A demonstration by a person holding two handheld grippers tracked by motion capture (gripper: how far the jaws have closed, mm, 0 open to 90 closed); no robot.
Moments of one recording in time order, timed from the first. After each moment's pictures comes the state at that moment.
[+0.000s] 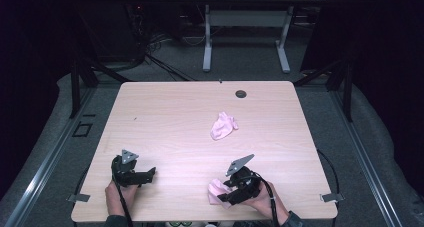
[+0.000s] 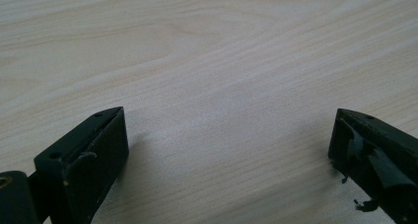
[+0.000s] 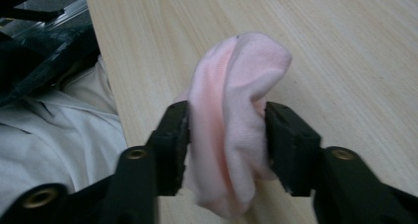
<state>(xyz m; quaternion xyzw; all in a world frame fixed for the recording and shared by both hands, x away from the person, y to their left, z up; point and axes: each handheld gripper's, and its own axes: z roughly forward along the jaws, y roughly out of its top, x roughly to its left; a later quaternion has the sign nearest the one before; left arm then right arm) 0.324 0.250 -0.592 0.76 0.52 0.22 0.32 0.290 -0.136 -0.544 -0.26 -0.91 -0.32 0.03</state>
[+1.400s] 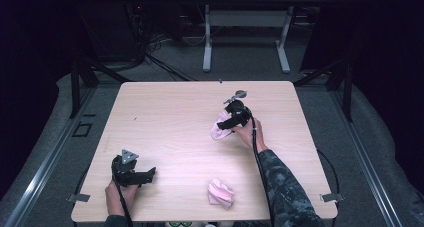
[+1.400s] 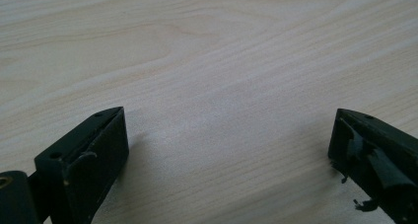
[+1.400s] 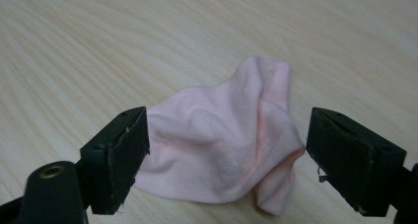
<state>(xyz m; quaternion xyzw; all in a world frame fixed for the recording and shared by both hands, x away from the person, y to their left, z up) 0.325 0.250 -0.593 0.76 0.52 0.22 0.32 0.511 -0.128 -0.543 -0.40 -0.85 -0.31 -0.12</state>
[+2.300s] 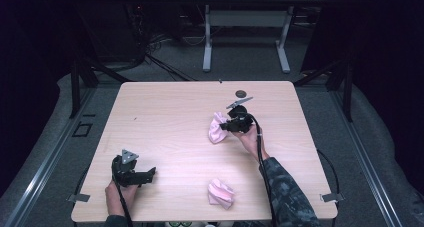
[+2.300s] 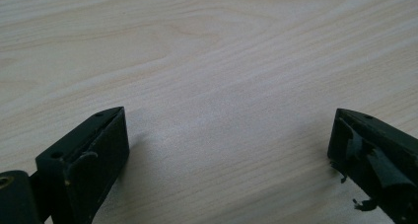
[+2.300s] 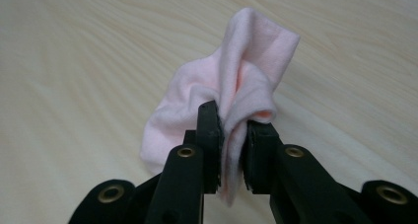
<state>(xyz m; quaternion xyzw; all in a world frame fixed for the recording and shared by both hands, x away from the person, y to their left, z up) 0.325 0.250 -0.592 0.77 0.52 0.22 0.32 0.478 -0.136 -0.534 -0.39 -0.84 -0.38 -0.07</state>
